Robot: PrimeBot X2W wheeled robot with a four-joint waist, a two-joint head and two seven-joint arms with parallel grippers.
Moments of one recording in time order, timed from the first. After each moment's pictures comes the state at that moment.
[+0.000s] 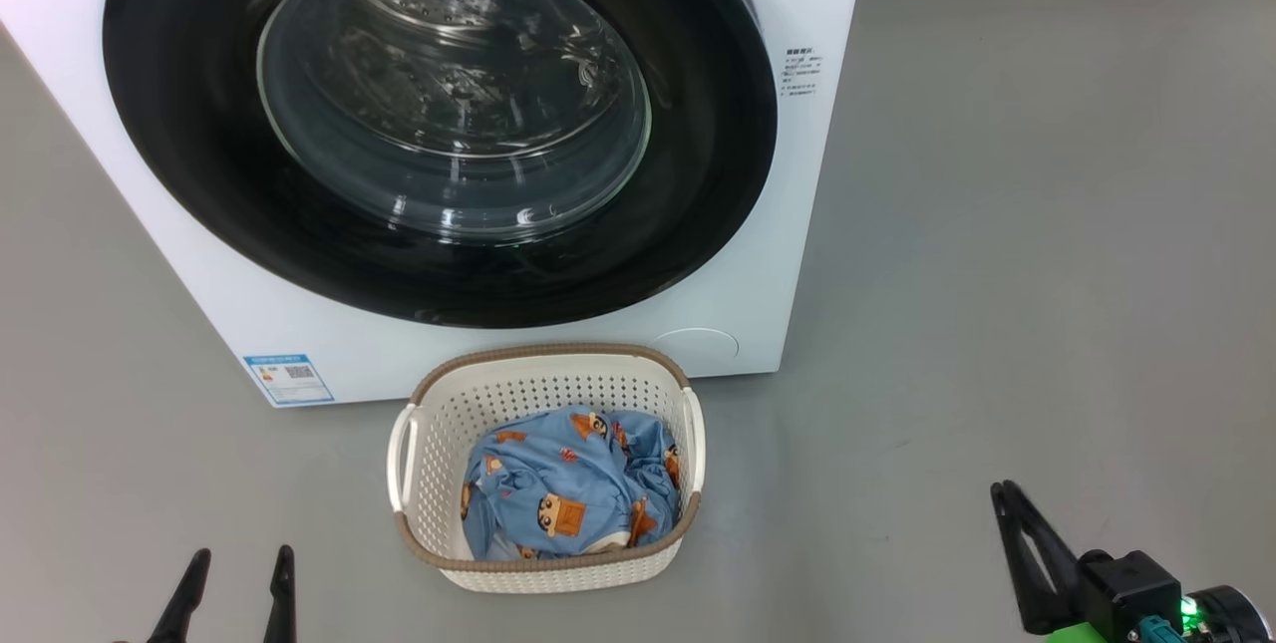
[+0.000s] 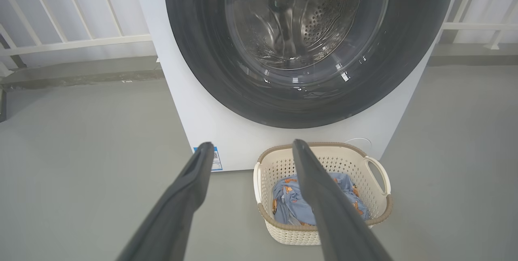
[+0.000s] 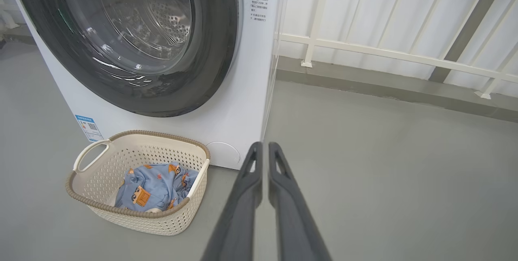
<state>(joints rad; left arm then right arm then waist) 0.10 0.07 0.12 0.18 -0.09 -0.13 -0.25 0.06 -0.04 -0.09 0.15 -0.08 0.13 -0.25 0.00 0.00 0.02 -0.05</state>
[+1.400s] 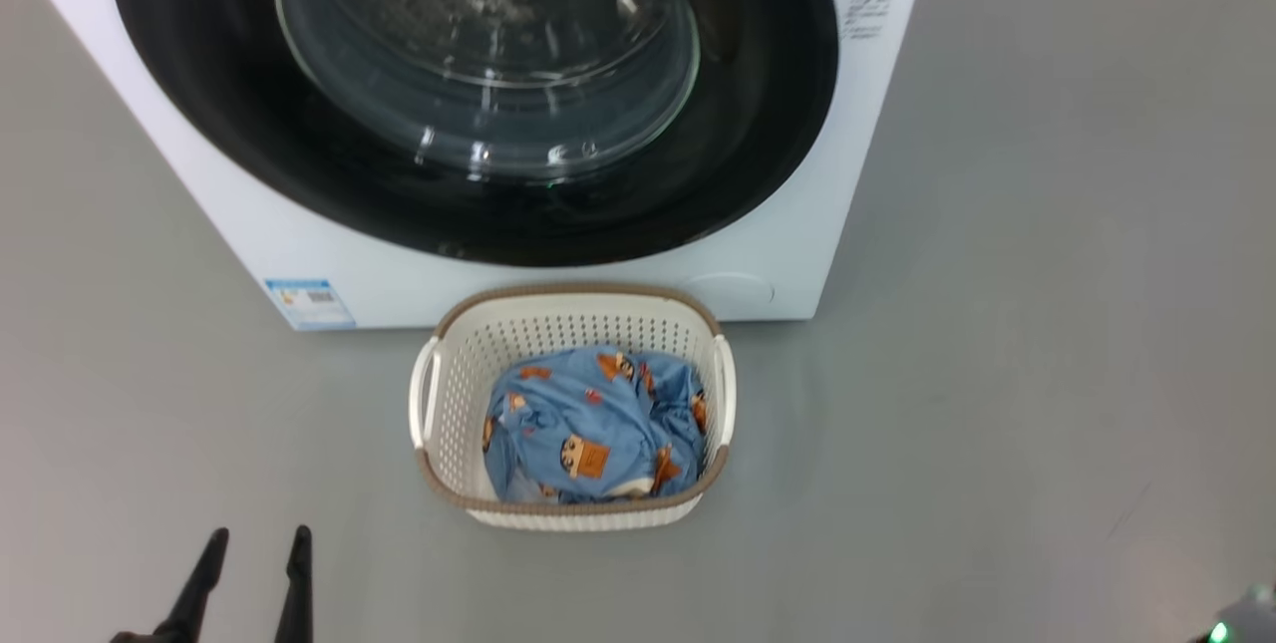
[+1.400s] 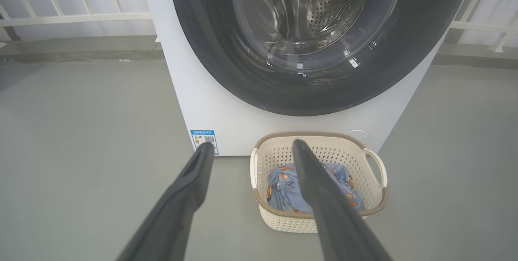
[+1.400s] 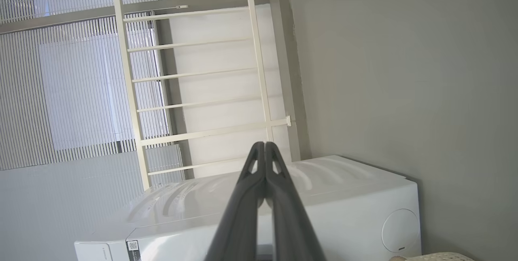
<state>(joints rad) 0.10 0.06 0.08 0.14 -0.14 -0.13 -0.26 -0.09 -0.05 -0.47 0.34 1.76 0.13 -0.08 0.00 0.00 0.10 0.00</state>
